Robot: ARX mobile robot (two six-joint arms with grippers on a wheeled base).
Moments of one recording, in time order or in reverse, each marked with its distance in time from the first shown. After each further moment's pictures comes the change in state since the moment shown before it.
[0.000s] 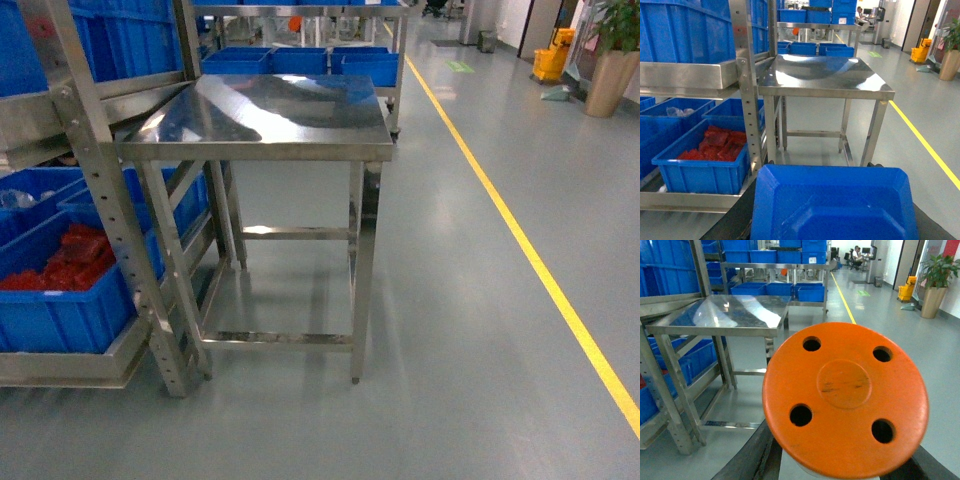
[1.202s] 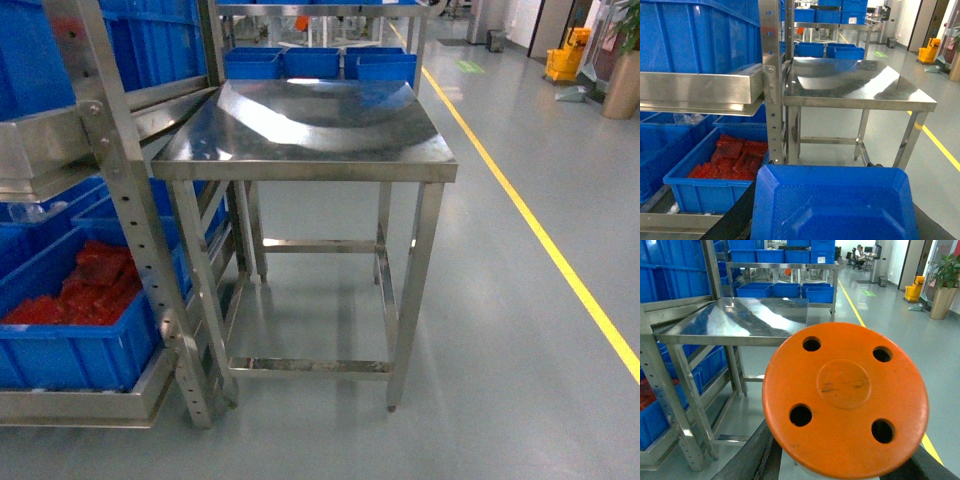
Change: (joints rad) left arm 0.000 0.000 0.000 -0.004 0.000 0.000; right arm 0.000 0.000 0.000 -0.003 0.001 0.000
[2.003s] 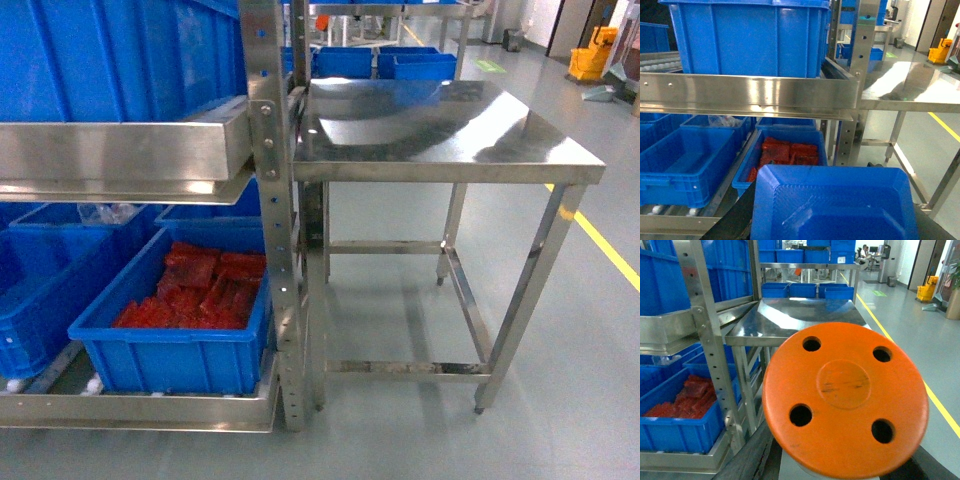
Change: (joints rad) left arm 0.000 0.000 0.000 0.000 -0.001 0.000; right arm 0.000 0.000 0.000 0.002 0.000 0.000
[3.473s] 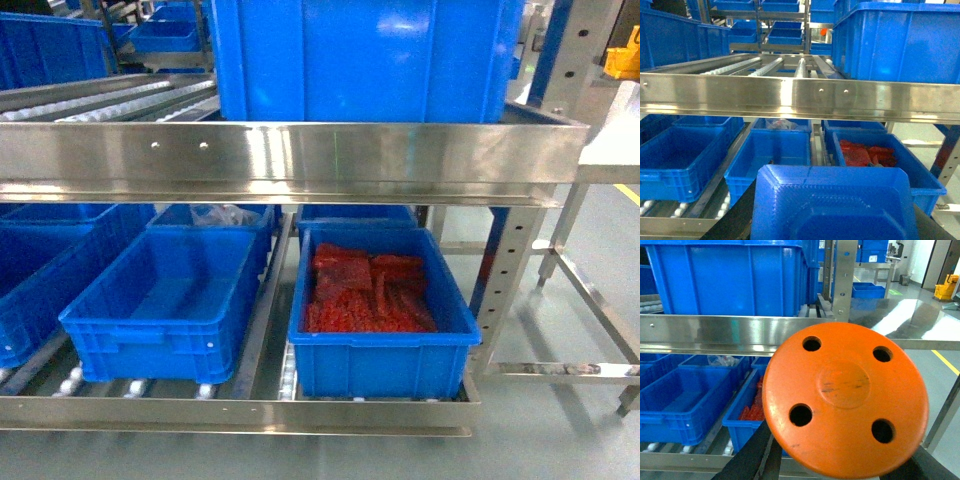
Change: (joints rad) left arm 0.000 0.000 0.000 0.003 0.001 0.000; right arm 0.000 0.000 0.000 0.000 0.000 0.000
